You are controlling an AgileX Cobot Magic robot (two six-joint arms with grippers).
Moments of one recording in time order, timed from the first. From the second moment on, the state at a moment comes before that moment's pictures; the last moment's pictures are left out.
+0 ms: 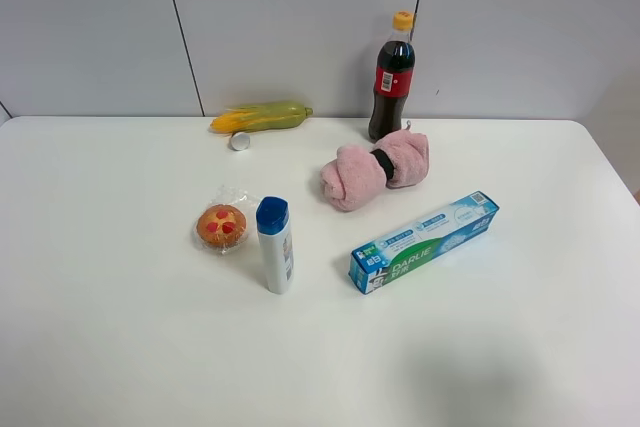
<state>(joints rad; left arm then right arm) 0.08 -0.01 -0.51 -0.06 1.06 0.15 -0.10 0.00 -0.50 0.02 1.07 -0.01</state>
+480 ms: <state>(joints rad) 0.08 0.40 -0.69 -0.21 1.00 0.16 -0.10 0.00 -0.50 0.02 1.07 -0.01</state>
